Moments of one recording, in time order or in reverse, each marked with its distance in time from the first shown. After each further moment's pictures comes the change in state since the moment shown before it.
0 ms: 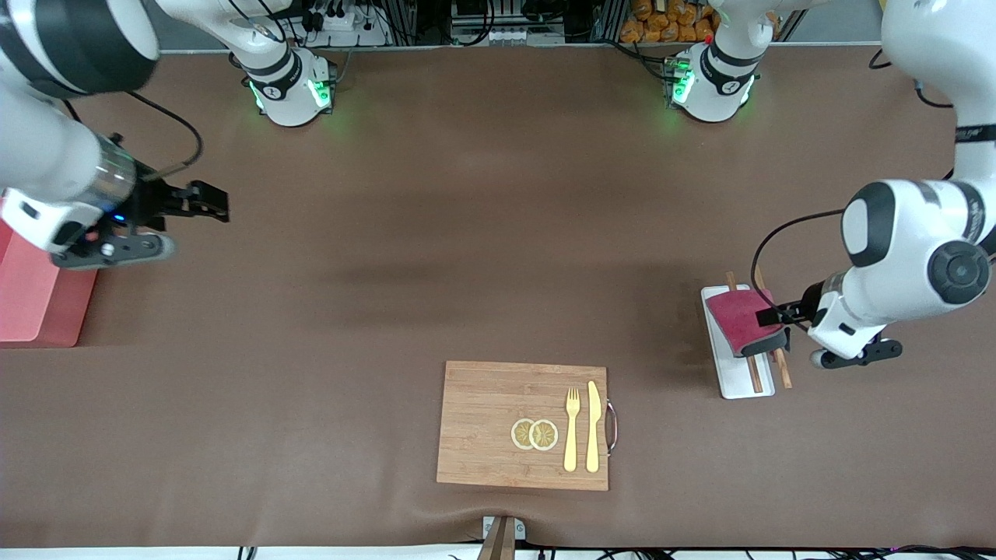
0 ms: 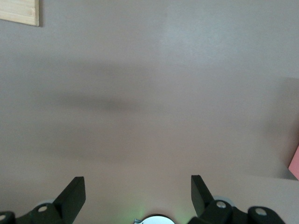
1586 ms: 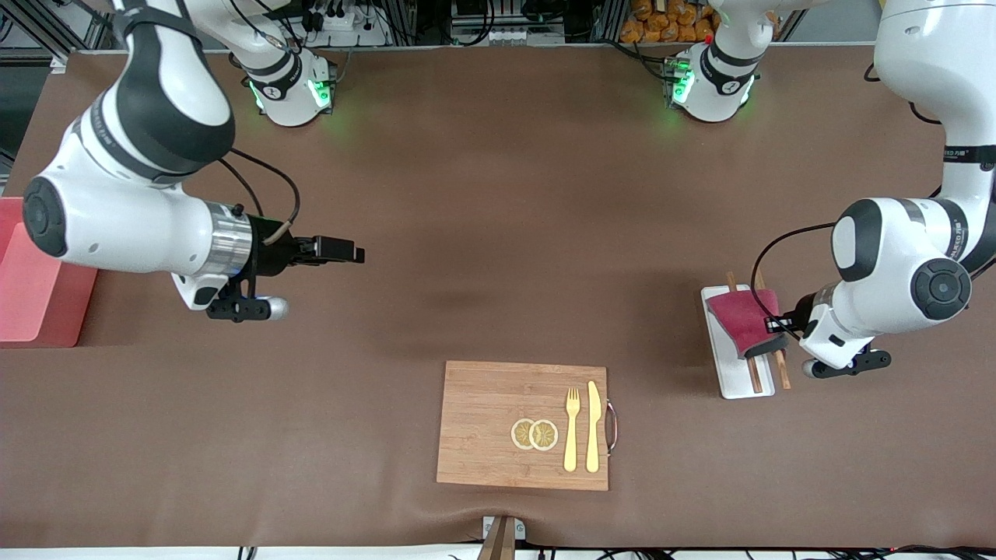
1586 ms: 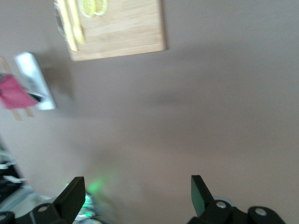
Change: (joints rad) left arm -0.002 0.025 -0.001 0.019 0.014 0.008 0.003; right arm 0.082 0.181 -0.018 0.042 0.603 0.228 0.270
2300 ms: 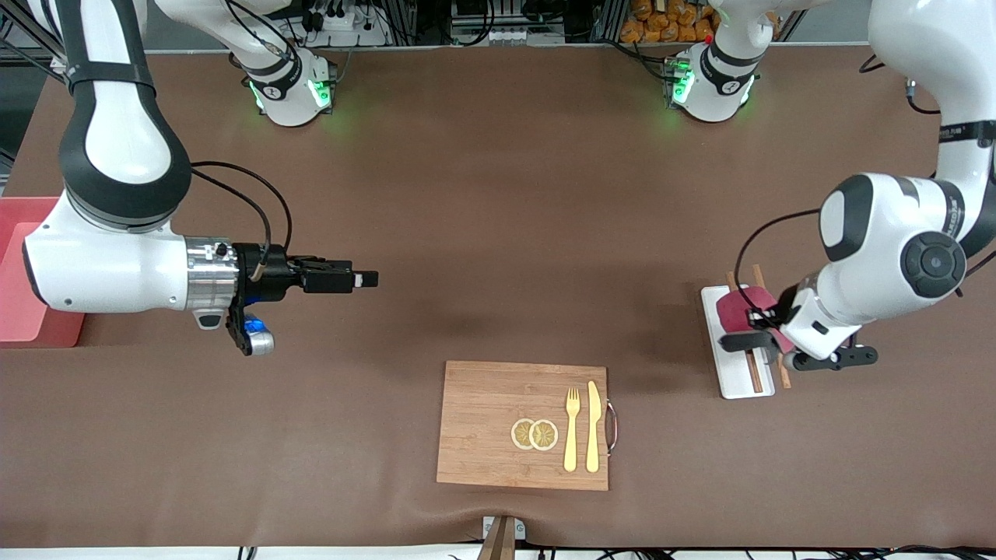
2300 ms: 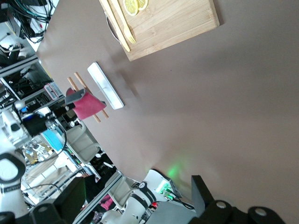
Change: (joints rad) left arm -0.014 -0.082 -0.112 0.042 -0.052 -0.059 -0.021; right arm -0.050 0.068 0.000 0.003 0.302 0.023 0.077
